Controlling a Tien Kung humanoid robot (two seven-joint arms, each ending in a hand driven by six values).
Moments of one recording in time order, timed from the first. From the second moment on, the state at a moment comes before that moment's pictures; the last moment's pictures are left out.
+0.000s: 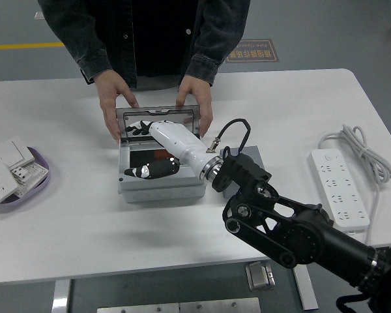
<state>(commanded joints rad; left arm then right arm) 0.04 0.09 -1.38 -0.19 1.42 -0.03 0.31 0.59 -0.05 0.67 1.34 -1.80 -0.19 -0.11</state>
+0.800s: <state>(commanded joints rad) 0.04 0.11 -1.39 -0.20 1.48 -0.05 0.33 0.81 -0.13 0.56 1.08 -1.50 -0.29 -0.03</state>
